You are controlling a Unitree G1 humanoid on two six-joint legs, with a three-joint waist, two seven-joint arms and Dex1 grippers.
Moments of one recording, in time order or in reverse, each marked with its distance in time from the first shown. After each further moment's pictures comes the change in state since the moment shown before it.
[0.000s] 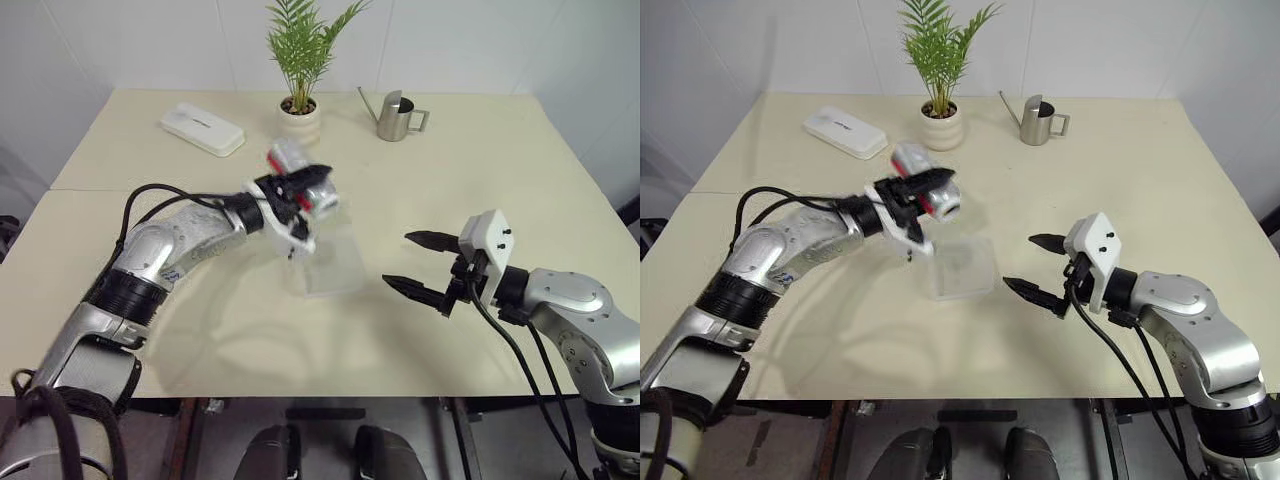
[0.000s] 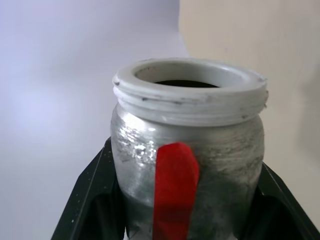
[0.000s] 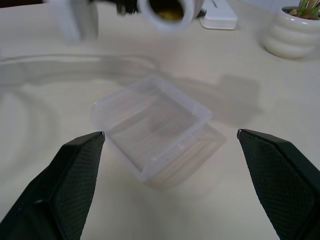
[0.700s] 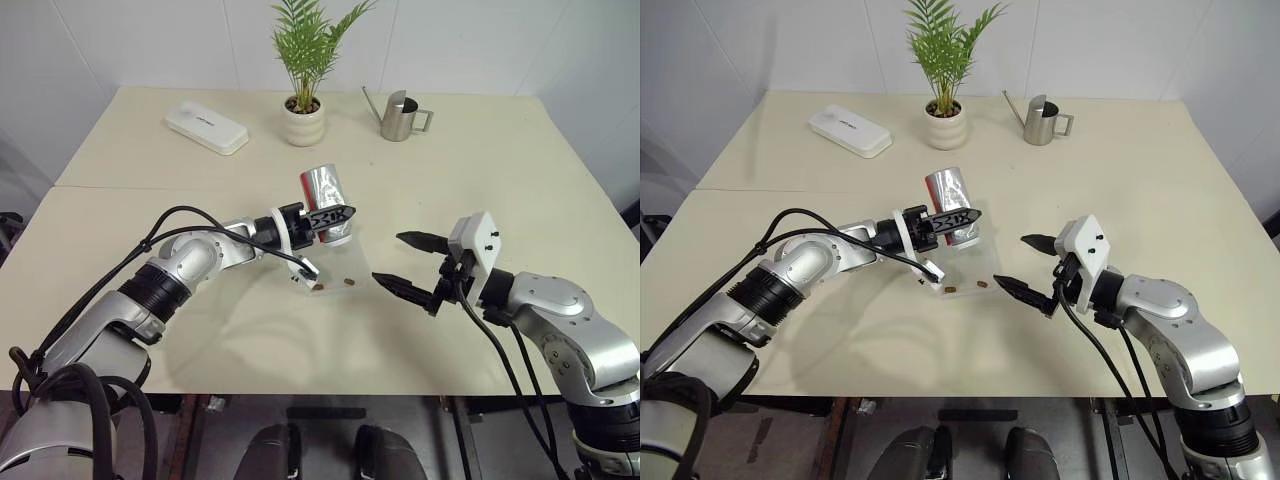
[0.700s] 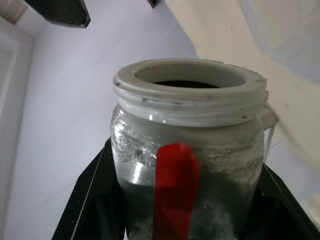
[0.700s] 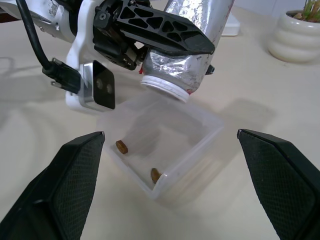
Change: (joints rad) left arm -0.056 -0.026 -0.189 0.114 0.315 0.117 0.337; right arm 0.003 0.062 0.025 0.003 -0.016 -0.003 -0.029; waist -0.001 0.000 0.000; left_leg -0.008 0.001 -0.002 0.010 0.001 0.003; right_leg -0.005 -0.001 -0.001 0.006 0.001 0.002
